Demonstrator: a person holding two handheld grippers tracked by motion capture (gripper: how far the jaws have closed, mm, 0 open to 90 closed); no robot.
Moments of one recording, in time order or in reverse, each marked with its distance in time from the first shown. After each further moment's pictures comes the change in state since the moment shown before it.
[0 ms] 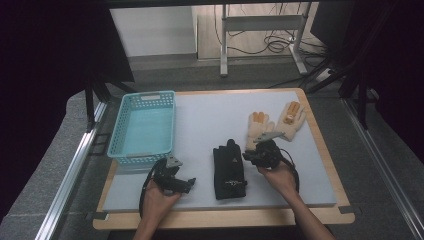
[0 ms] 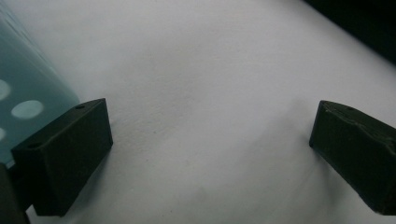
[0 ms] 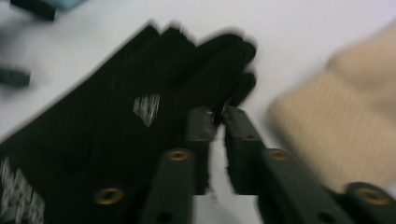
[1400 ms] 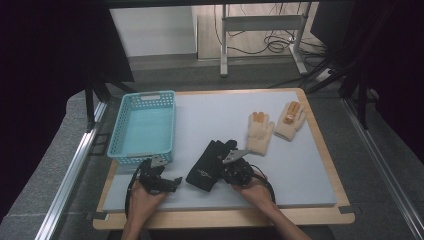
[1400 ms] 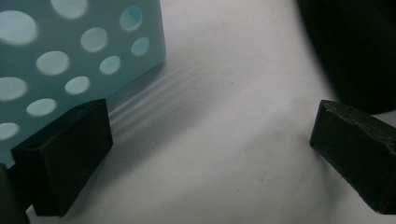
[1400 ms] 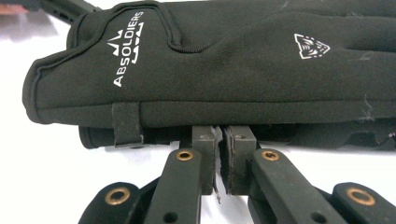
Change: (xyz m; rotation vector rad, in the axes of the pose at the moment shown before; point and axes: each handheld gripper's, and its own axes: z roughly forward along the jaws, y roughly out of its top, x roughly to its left) left arm 0.030 -0.020 -0.019 0.001 0.048 -0.050; right arm 0.077 -0.002 0.054 0.031 0.143 -0.143
